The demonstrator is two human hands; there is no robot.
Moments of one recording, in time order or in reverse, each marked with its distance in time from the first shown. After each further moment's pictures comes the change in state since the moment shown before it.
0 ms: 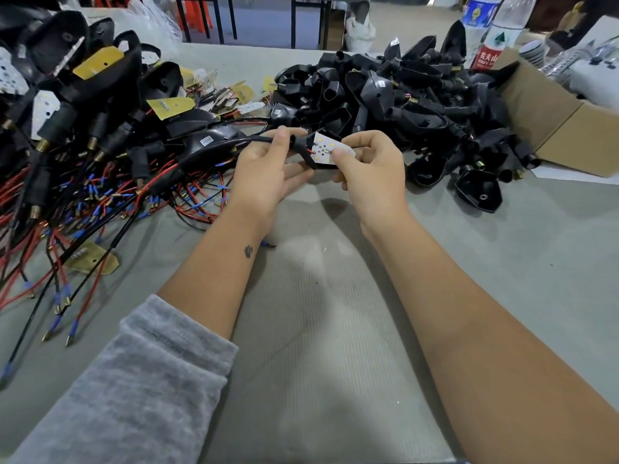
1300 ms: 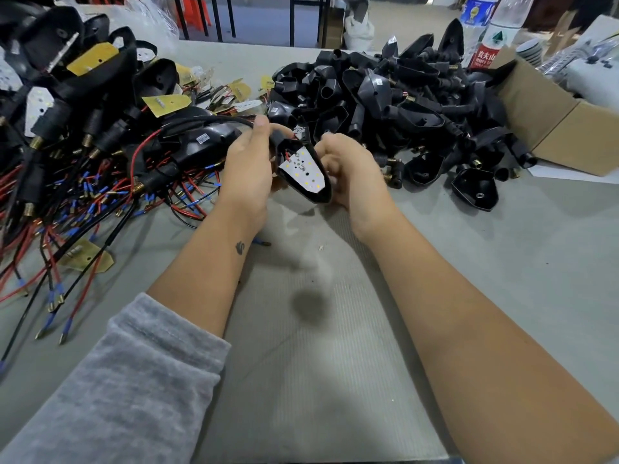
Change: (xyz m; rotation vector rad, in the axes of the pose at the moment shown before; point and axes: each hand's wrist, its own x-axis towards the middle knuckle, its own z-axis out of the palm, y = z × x) left_hand 0.006 0.002 -0.006 0.153 0.112 0.049; right_hand -0.002 -0.010 0.003 0.115 -0.350 0.172
